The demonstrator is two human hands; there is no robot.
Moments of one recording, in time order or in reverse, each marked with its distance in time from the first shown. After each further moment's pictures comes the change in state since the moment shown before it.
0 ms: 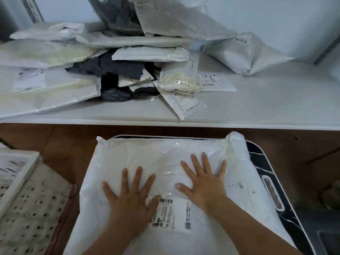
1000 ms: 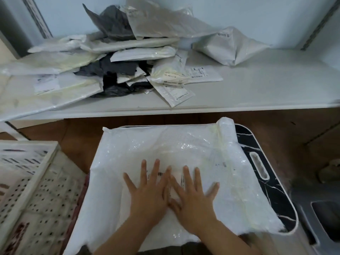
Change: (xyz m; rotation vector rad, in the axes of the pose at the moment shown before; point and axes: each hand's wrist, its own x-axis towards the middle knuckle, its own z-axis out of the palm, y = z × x) left_hand -0.062 0.056 -0.029 0.009 -0.012 0.079; right_hand -0.112 -0.057 0.030 0.262 0.091 0.062
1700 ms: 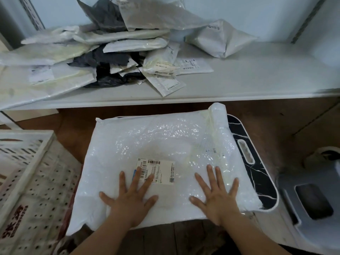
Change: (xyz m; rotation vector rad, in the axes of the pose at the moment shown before) left_hand -0.050 -0.009 0.006 -0.099 -0.409 -0.128; right_hand -0.049 0.095 0.021 -0.117 -0.123 0.108
